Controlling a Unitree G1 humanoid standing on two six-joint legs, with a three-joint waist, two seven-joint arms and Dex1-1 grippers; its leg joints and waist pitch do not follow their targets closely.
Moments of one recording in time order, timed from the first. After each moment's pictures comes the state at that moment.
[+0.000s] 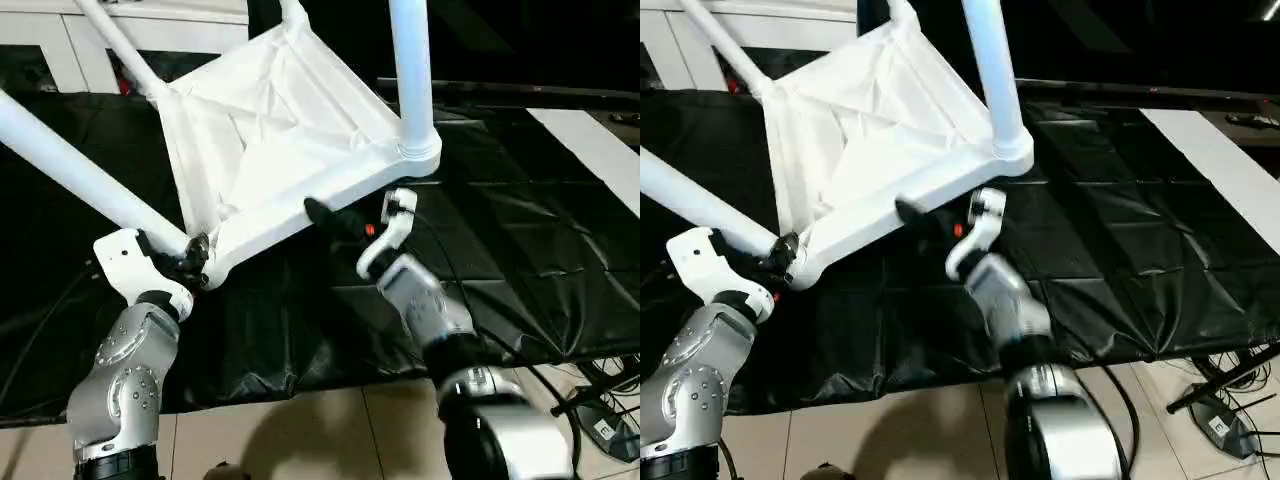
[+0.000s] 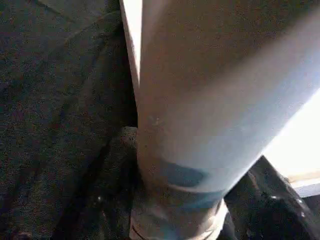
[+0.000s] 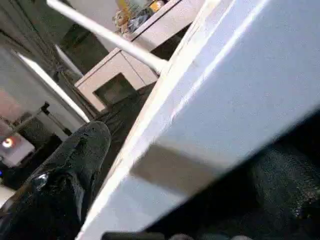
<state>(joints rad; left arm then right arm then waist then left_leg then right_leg) -0.15 0.07 0.29 -0.18 -0.44 0.57 0.00 -0.77 0.11 -0.23 0.94 0.54 0.12 0.59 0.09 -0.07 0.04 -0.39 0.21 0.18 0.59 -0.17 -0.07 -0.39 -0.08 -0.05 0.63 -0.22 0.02</state>
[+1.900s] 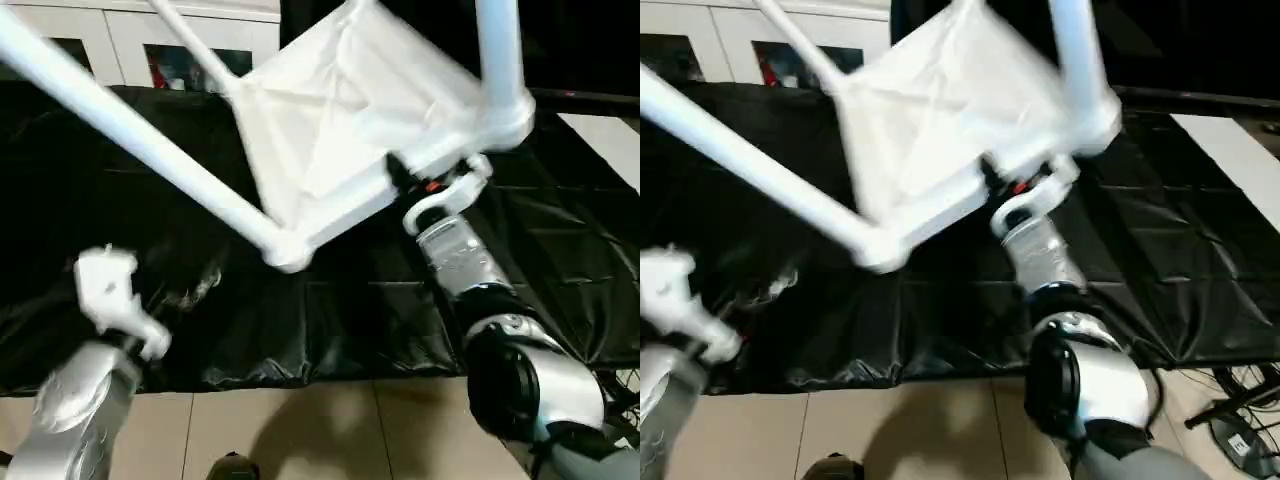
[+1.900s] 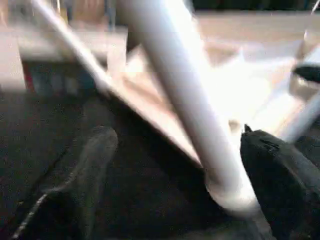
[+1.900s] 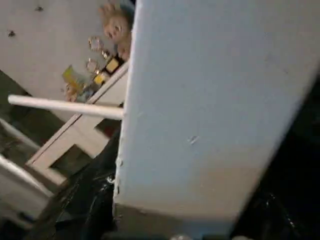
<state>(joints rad) 0.06 0.29 0.18 -0.43 -0.31 0.26 -0.32 -0.90 -0.03 -0.44 0.99 0.56 0.07 0.37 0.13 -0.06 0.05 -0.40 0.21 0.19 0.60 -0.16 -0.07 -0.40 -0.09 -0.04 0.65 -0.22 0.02</state>
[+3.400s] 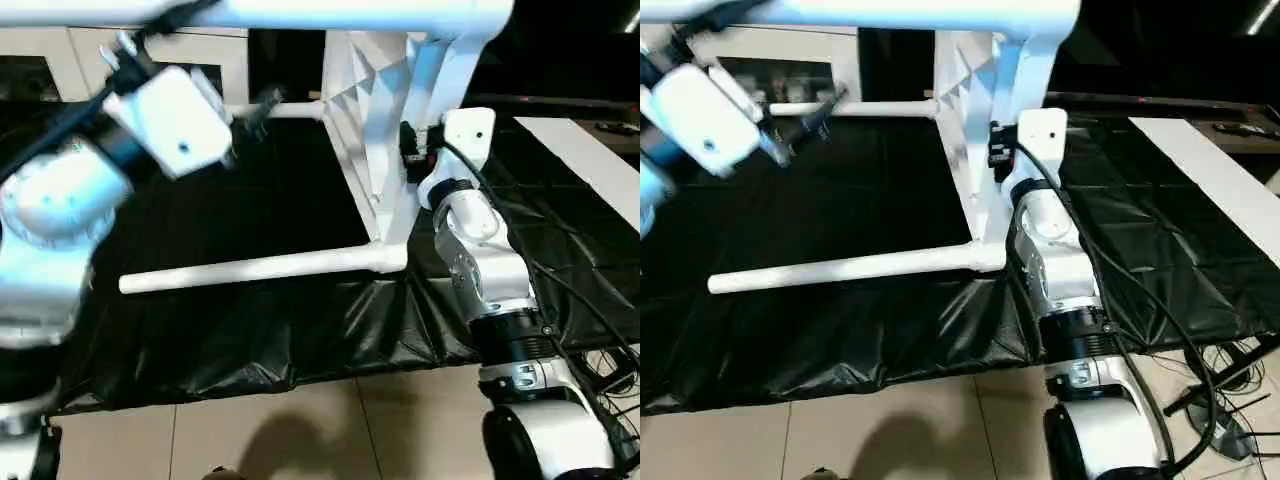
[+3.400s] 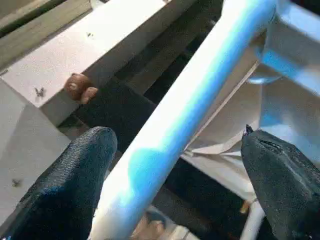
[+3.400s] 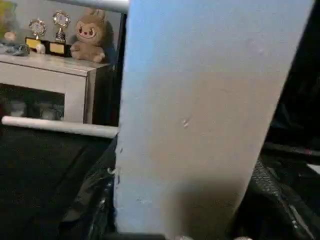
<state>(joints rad) -0.62 0.67 -0.01 -0.24 0.18 -0.04 -0.48 -0.70 -0.11 -0.01 0.43 0.04 0.12 0.04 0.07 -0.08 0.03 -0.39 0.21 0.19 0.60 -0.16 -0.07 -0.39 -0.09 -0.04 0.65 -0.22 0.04</state>
